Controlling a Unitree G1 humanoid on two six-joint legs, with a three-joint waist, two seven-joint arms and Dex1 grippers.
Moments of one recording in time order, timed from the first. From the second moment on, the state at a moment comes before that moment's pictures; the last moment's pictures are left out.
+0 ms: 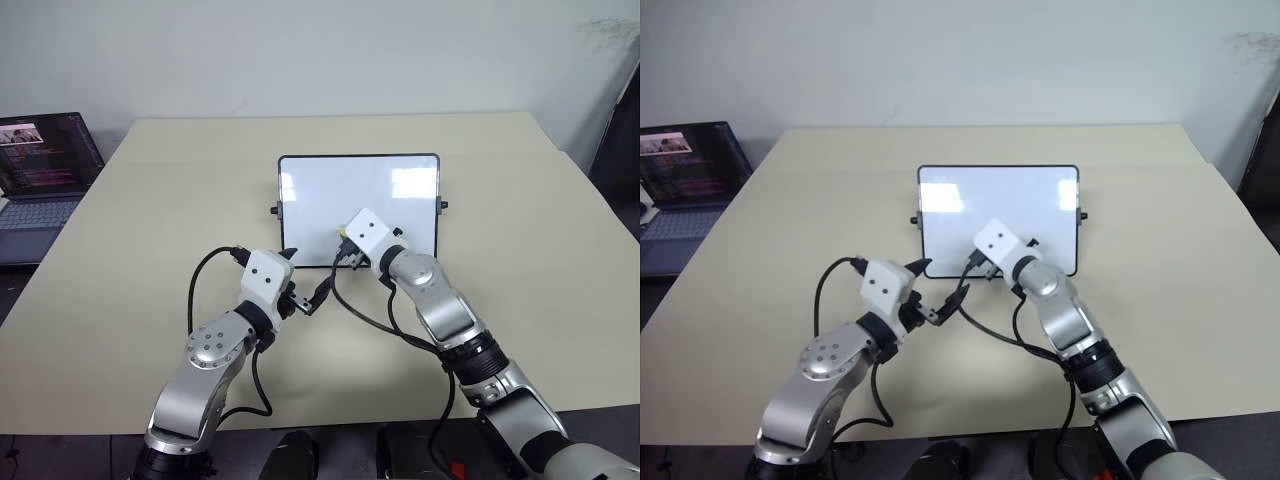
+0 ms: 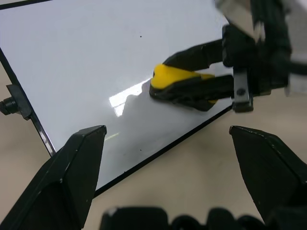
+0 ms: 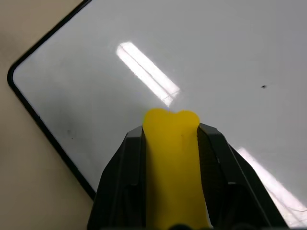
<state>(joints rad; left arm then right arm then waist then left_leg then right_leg) -0.07 0.34 -0.10 -0.50 -0.17 0.49 -0.38 -0.63 -0.17 0.39 0.16 -0.27 0.41 0.35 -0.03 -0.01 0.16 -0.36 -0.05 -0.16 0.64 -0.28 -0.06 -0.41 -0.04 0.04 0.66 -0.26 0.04</state>
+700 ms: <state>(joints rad) -0.08 0.34 -0.11 -0.51 -0.18 0.50 -0.38 -0.52 -0.32 0.37 0.08 -0.29 0.34 0.40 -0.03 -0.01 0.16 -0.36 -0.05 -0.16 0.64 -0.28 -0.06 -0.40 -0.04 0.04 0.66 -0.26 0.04</state>
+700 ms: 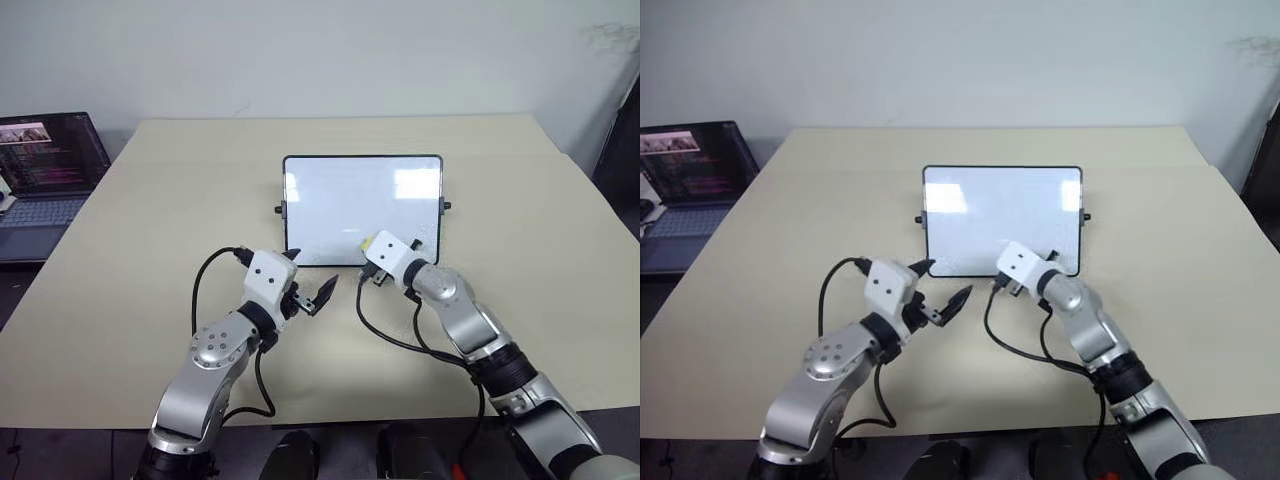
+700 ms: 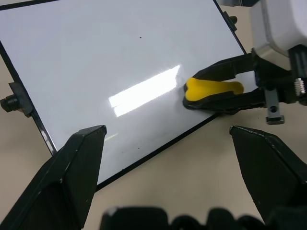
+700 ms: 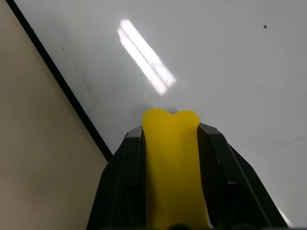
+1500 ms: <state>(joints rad) -0.10 0.34 -0.11 -0.49 -0.18 0.49 -0.39 -0.85 -0.16 0.28 0.37 -0.25 0.35 0.32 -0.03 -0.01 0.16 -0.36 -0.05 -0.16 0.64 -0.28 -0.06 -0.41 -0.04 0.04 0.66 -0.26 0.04</state>
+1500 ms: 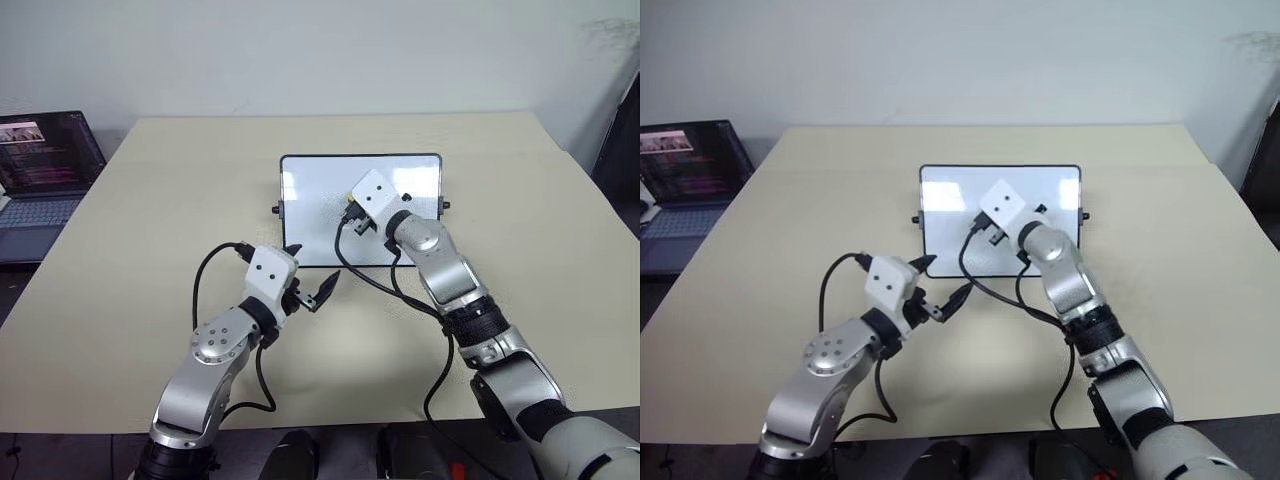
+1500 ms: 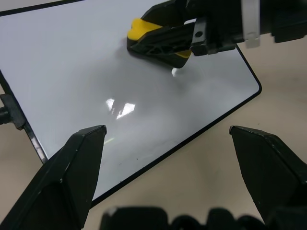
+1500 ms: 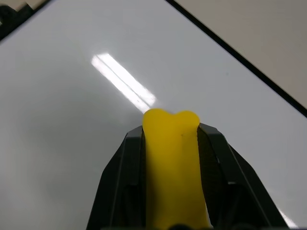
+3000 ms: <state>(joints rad) -0.10 0.35 -0.11 -0.50 -0.18 0.50 -0.41 -0.54 -0.24 0.11 -0.30 -0.09 0.93 0.43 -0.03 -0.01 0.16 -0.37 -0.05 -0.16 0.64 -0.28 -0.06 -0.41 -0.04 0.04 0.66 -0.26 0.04</state>
